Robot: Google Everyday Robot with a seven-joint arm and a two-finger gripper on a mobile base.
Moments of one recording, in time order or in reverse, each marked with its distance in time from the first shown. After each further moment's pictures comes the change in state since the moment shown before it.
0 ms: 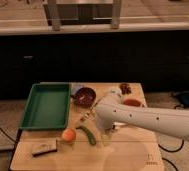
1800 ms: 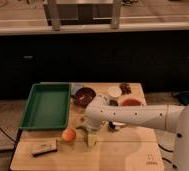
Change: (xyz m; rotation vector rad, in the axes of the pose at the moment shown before) arm -0.028 -0.036 0.081 -0.055 -0.032 0.348
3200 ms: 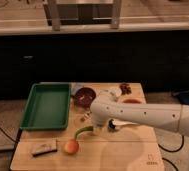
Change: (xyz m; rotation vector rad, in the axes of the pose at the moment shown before) arm 0.031 -0.017 -0.067 0.120 0.017 0.044
